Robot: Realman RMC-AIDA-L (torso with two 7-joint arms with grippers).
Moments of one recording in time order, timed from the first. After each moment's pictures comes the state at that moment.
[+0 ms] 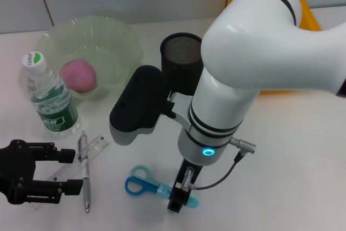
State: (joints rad) left arm -0.37 -1.99 0.85 1.02 2.03 1.91 -1.69; right arm 0.94 2.09 -2.11 -1.12 -2.34 -1.37 2.95
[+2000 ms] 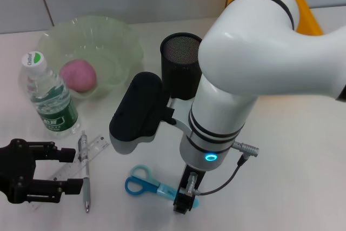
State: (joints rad) left arm -0.38 -1.99 0.85 1.01 2.03 1.91 -1.69; right arm 0.93 2.09 -2.13 -1.14 -2.35 -1.40 2.95
